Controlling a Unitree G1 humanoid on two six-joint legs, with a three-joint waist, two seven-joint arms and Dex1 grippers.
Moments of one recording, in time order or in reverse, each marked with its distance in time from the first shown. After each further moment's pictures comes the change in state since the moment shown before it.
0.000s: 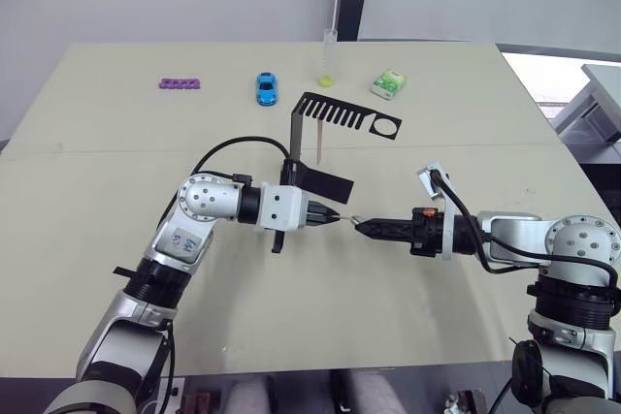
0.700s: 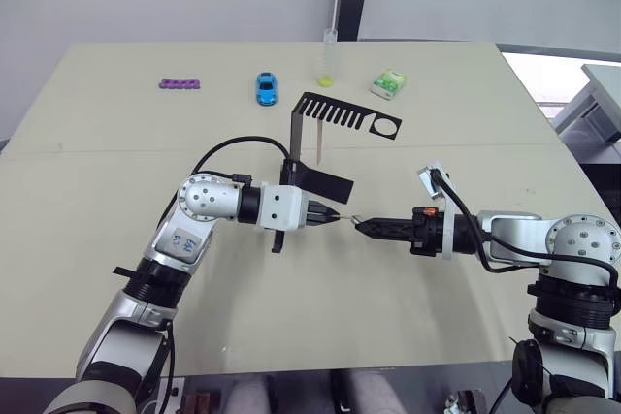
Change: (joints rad) left arm 0.000 0.001 0.000 0.000 0.001 -0.001 0.001; right arm -0.002 -0.002 0.000 0.004 0.005 -0.001 -0.005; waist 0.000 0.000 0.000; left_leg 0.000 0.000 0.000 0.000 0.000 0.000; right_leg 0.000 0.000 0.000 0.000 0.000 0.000
